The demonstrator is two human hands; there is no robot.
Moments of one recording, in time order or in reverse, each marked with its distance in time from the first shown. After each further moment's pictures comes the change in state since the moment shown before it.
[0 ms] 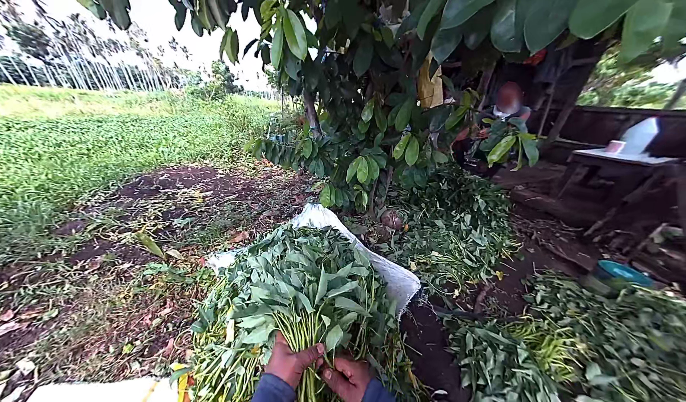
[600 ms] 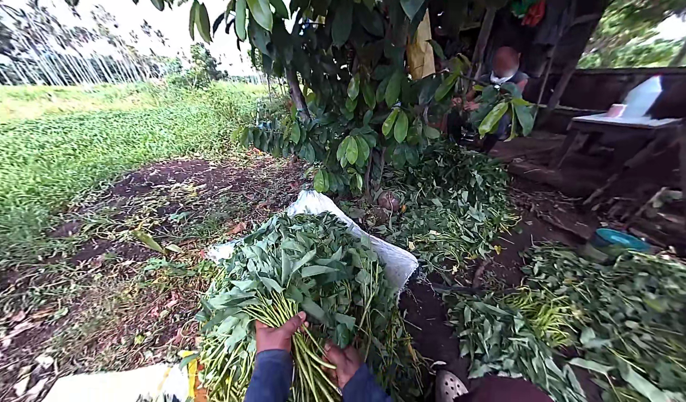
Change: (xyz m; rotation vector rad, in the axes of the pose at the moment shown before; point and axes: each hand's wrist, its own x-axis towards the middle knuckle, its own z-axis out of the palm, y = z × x) left_hand 0.028 -0.010 0.003 -0.143 0.354 0.096; right_hand 0.006 -0.013 0.033 0.533 0.266 0.440
